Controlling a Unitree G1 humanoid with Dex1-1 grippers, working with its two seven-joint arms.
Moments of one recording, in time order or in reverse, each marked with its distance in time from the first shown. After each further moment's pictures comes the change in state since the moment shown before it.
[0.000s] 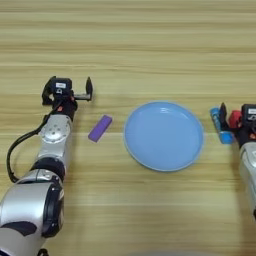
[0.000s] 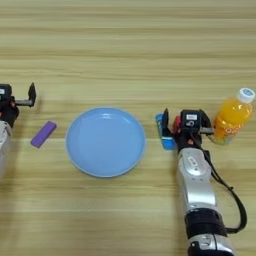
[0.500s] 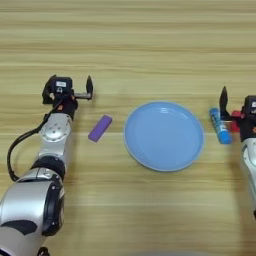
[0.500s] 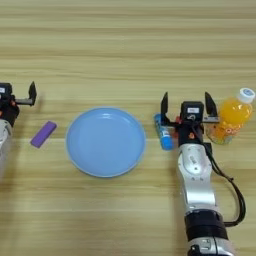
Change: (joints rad) left arm -0.009 0.000 0.000 0.006 0.000 0.000 0.000; right arm 0.034 0.001 0.013 -0.140 -0.070 -0.148 -0.046
